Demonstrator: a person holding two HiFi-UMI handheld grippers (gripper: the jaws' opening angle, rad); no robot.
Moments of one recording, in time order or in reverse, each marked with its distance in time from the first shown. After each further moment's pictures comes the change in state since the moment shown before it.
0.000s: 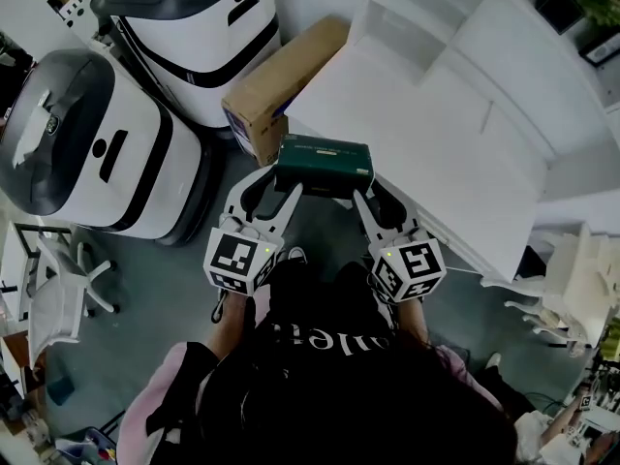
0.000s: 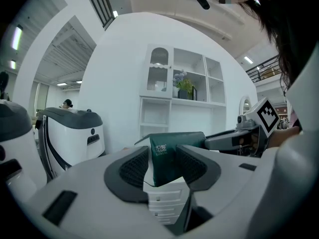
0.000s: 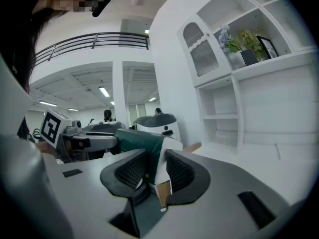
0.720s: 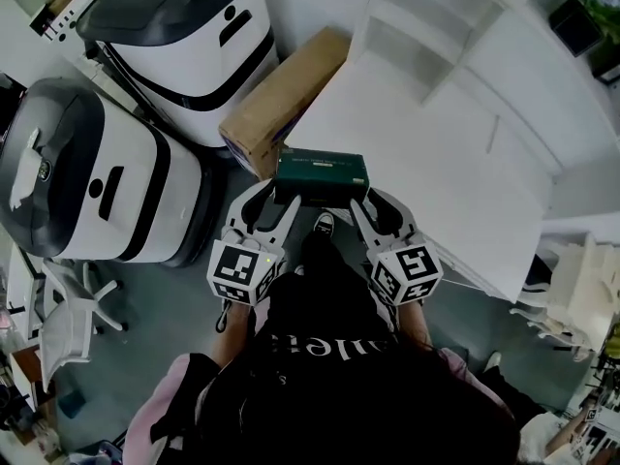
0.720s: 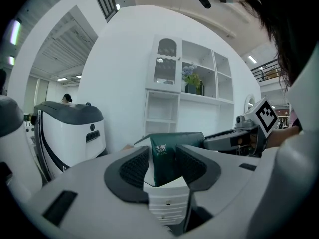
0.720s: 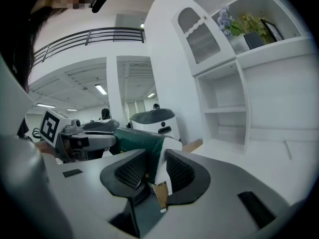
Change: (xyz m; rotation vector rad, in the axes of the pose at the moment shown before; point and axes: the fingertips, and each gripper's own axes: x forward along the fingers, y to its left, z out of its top) left arm 0.063 0.057 -0.008 -0.022 0.045 -0.006; right arm 0.077 -0.040 0.002 0.031 0.050 0.002
